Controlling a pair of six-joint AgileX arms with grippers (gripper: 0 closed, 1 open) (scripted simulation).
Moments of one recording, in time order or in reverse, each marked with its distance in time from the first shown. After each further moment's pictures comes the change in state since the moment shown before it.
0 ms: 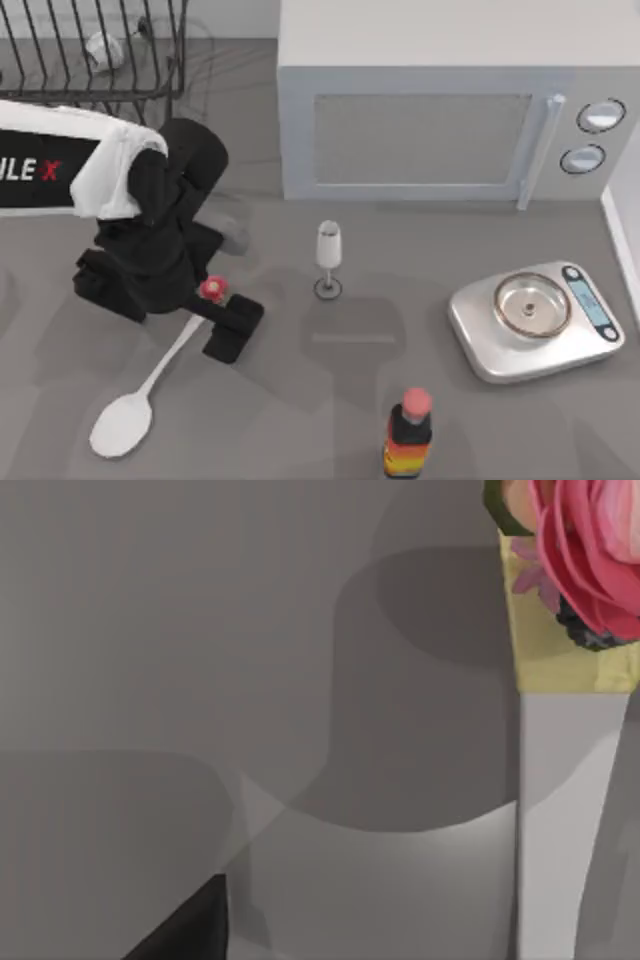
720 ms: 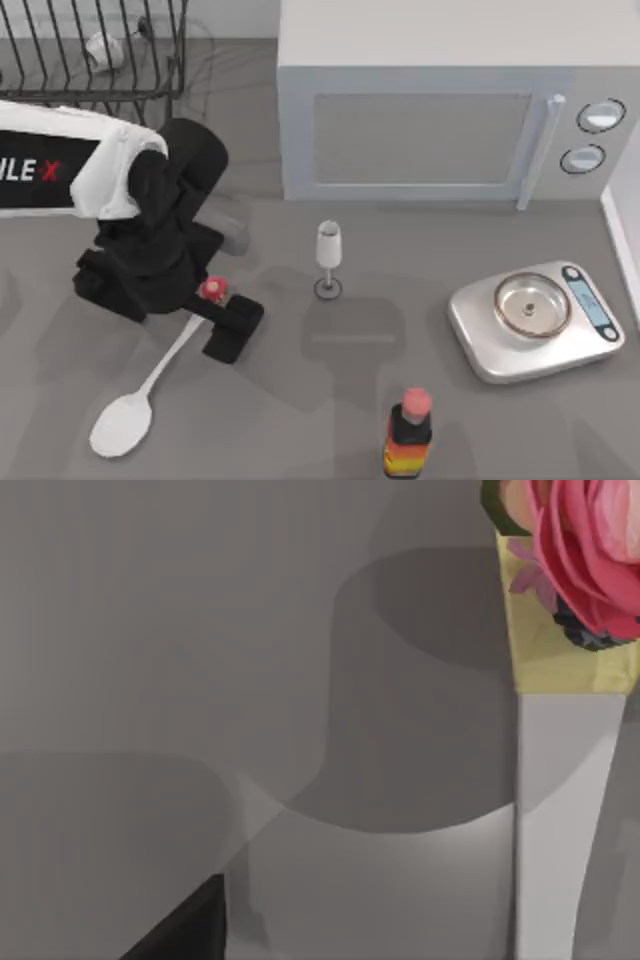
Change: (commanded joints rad) left arm 0.000 0.000 0.000 0.000 0.000 0.000; right arm 0.000 0.000 0.000 0.000 0.000 0.000
